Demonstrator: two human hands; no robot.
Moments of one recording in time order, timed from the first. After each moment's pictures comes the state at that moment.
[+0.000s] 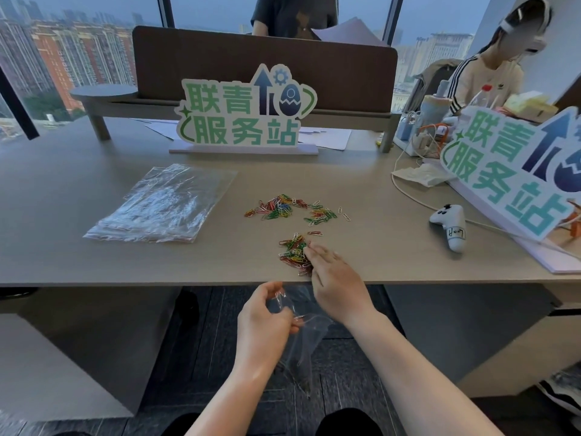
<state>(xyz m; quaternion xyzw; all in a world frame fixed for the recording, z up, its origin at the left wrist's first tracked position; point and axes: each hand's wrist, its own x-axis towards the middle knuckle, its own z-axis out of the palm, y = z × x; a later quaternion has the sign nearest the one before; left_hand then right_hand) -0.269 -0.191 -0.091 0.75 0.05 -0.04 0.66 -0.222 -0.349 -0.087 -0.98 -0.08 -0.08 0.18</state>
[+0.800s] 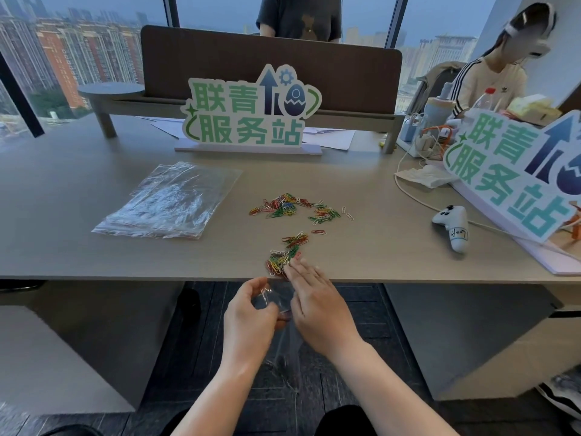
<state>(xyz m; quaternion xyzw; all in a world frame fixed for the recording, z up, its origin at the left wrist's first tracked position) -0.266 -0.169 -0.098 0.73 0.07 0.00 0.68 -0.261 -0.304 -0.094 -0.97 -0.12 -0.11 0.19</state>
